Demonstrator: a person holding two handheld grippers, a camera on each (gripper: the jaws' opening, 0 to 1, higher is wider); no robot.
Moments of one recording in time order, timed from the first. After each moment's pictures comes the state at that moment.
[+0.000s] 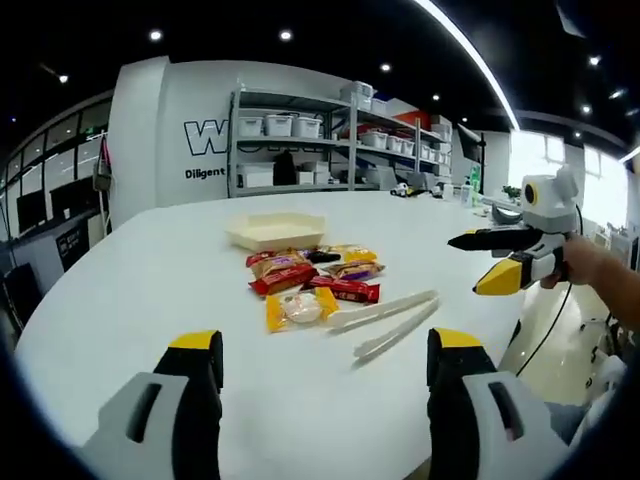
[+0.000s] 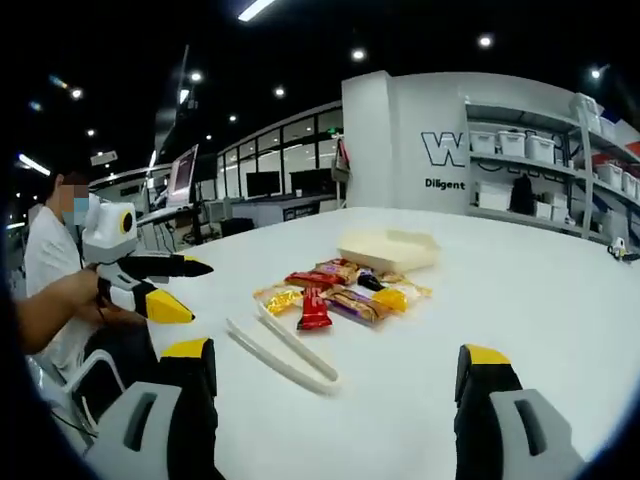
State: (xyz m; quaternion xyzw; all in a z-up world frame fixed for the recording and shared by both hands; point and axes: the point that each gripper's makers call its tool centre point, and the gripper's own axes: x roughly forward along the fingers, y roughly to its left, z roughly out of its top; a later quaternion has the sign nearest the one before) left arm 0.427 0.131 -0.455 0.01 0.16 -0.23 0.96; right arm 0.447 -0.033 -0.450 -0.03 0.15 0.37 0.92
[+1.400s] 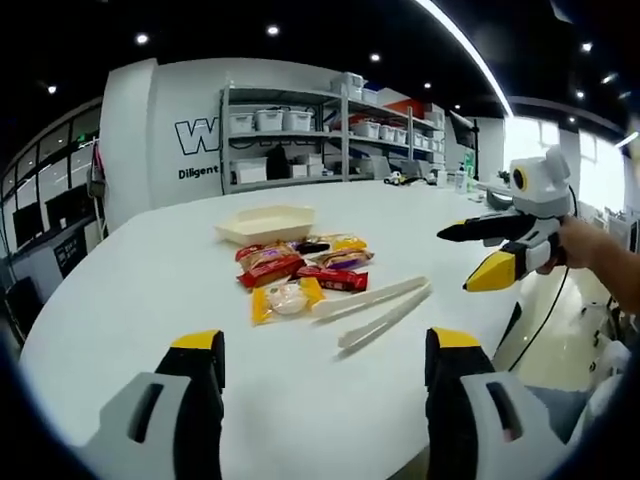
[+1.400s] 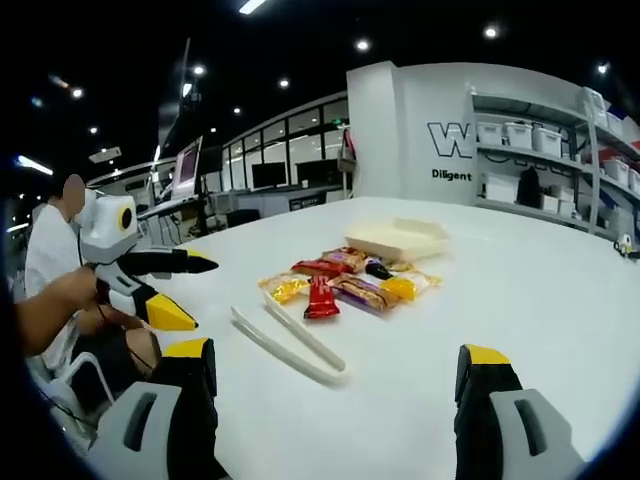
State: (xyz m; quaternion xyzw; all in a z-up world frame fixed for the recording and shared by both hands) left arm 0.425 0.122 -0.465 0.04 0.17 -0.23 0.96; right arm 0.447 -0.031 -0.461 -0.04 0.17 0.38 0.91
